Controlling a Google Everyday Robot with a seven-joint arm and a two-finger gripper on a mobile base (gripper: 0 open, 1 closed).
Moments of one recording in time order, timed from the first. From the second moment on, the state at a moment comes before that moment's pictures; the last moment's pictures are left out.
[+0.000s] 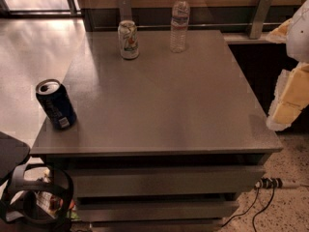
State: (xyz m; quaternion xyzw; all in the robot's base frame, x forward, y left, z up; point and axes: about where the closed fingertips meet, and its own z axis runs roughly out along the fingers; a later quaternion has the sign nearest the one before) arm 0.438 -0.215 0.983 -0.60 0.78 -0.04 0.17
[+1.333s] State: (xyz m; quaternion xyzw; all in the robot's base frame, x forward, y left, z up) arm 0.502 -0.151 0.975 -0.52 0.78 0.03 0.35
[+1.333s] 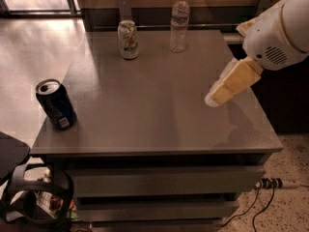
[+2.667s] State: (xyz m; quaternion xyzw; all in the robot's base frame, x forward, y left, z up) arm 0.622 -0.076 0.985 -0.47 0.72 0.08 0.50
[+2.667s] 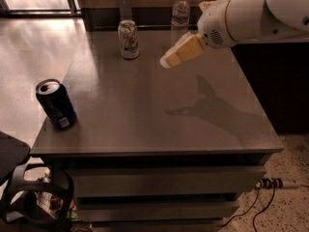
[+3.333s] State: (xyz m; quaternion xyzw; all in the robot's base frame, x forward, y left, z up) arm 0.699 -0.029 0.961 -0.46 0.71 0.13 0.53
